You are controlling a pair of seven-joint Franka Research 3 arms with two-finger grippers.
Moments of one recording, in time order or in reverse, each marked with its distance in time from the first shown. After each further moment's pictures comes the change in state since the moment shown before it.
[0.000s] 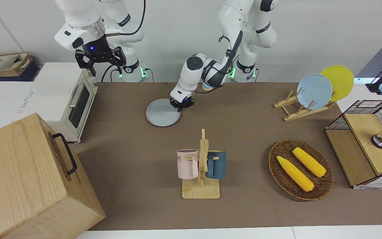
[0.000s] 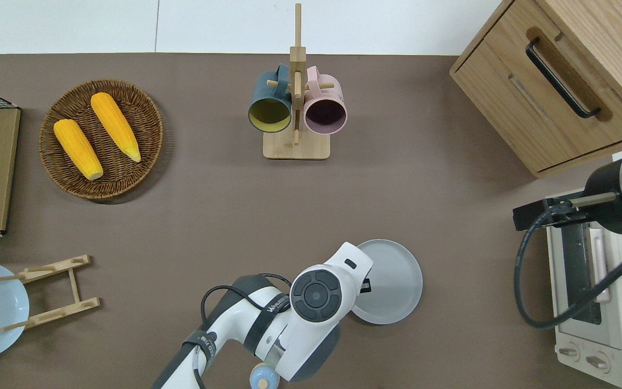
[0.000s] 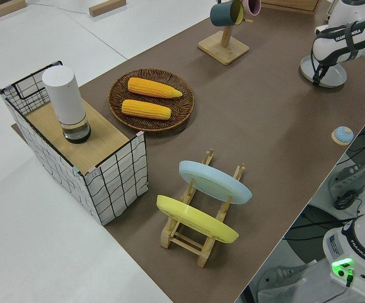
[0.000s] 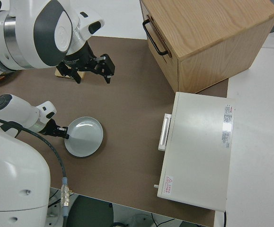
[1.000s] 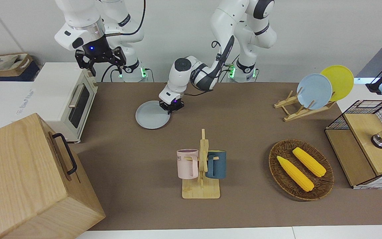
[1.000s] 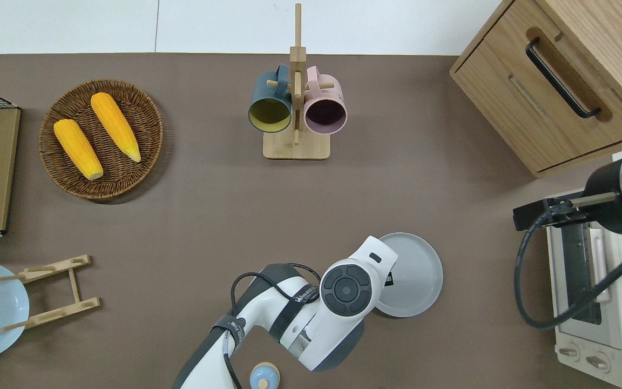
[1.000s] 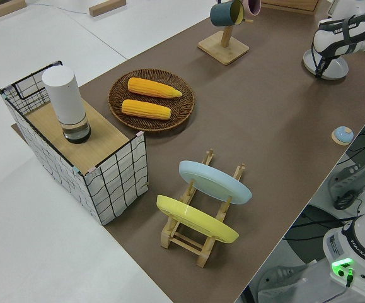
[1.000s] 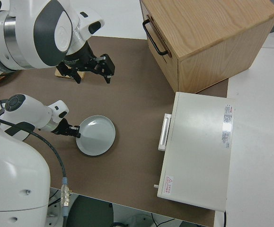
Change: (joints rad) left arm -0.041 0.099 0.001 0.134 0.066 -0.004 -0.075; right arm 0.000 0.000 0.000 0.000 0.000 0.000 0.000
